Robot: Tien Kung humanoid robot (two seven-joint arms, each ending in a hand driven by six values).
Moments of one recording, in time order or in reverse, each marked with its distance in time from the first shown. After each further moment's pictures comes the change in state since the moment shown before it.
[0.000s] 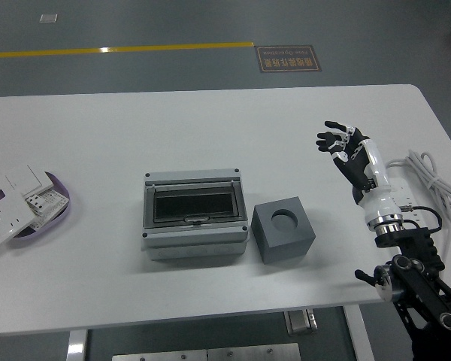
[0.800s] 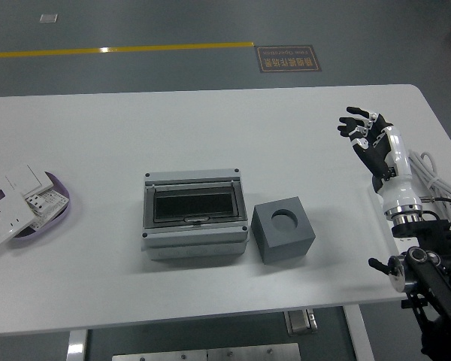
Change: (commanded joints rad) left arm 0.005 -0.005 -0.008 0.000 -0.012 0.005 0.001; right arm -0.001 -0.003 0.094 0.029 -0.045 -0.006 -0.019
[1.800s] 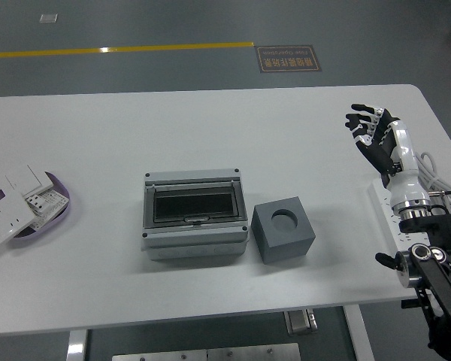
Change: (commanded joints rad) left arm 0.001 -0.013 -0.004 0.000 -0.012 0.005 0.006; right arm 0.007 0.002 0.042 0.011 -0.125 -0.010 -0.049
